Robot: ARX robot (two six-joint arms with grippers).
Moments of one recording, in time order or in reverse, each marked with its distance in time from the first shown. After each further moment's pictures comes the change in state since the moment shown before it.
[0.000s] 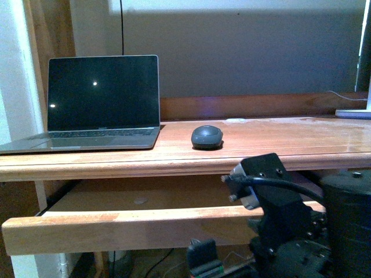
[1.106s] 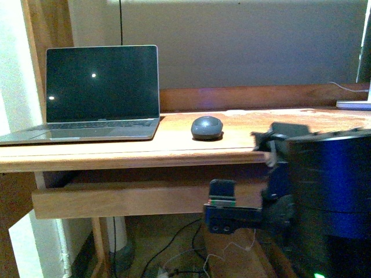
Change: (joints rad) left arm 0.000 0.000 0.000 0.000 0.000 0.000; right arm -0.004 -0.024 0.072 -0.091 0.322 0.228
